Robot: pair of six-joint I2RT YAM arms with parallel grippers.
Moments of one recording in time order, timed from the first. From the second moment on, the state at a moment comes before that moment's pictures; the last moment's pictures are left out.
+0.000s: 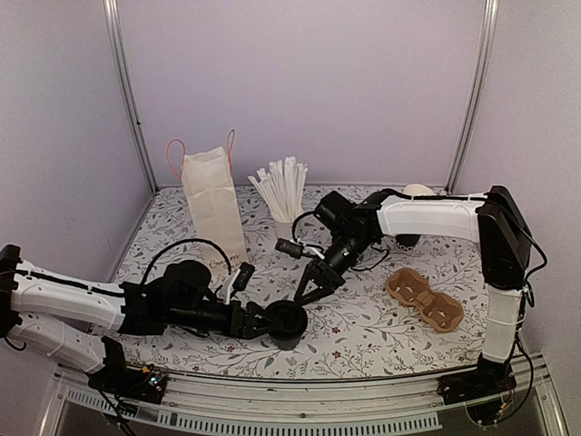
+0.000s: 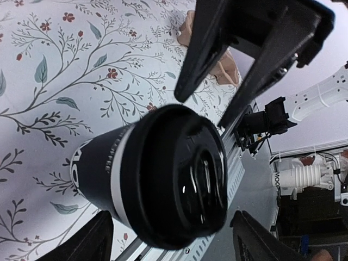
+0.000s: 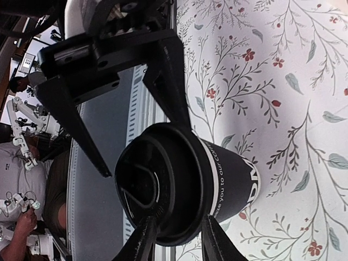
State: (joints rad) left arm -1.10 1.21 0.46 0.24 0.22 -0.90; right arm 0.85 1.98 1.50 -0.80 -0.98 -0.31
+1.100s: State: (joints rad) left arm -1.09 1.29 0.53 0.23 0.10 -0.93; right arm 0.77 1.96 1.38 -0.77 -1.03 -0.31
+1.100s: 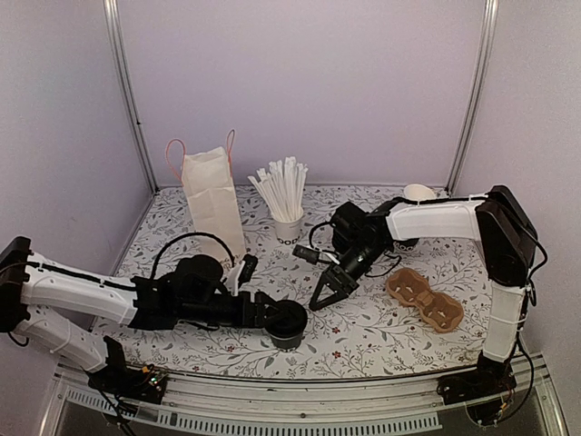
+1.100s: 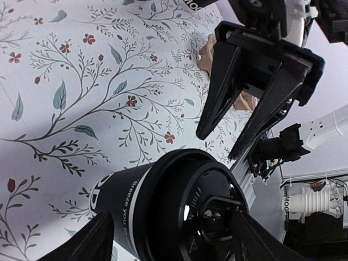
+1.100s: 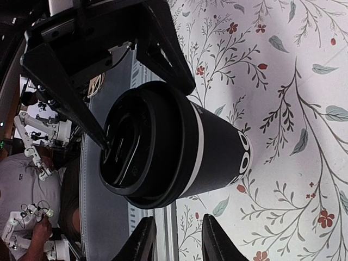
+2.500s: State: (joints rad) left arm -0.88 1.44 0.77 0.12 0.43 -0.47; right arm 0.76 1.89 1.31 -0.74 -1.00 -0.28
